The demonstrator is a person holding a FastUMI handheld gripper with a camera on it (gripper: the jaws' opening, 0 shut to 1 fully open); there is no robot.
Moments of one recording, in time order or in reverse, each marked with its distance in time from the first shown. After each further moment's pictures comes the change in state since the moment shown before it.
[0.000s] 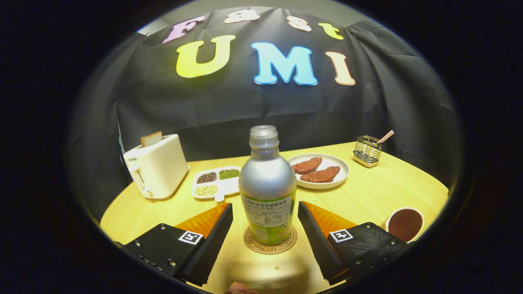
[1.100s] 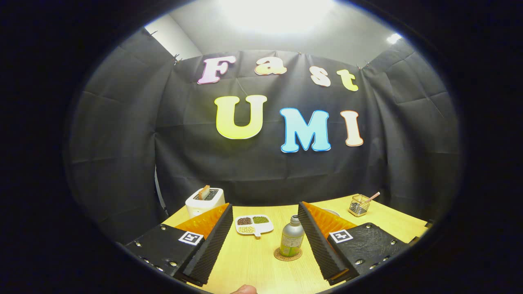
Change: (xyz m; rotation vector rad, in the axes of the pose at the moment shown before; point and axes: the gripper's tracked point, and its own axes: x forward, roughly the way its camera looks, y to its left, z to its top) arm -0.186 0.070 0.142 -0.106 -0.292 0.105
